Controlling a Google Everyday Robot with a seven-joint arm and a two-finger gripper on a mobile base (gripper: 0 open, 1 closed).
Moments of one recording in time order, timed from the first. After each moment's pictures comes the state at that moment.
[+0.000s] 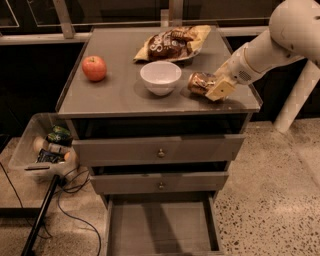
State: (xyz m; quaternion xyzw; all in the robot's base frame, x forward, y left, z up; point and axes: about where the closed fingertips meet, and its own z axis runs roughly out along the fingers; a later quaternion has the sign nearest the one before) arm 0.672 -0.188 0.863 -0.54 0.77 0.04 0.33
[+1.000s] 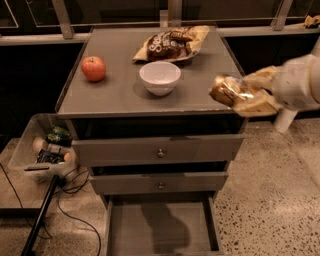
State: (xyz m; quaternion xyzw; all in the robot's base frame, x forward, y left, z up) arm 0.545 -0.215 0.923 -0.54 0.72 0.02 0.44
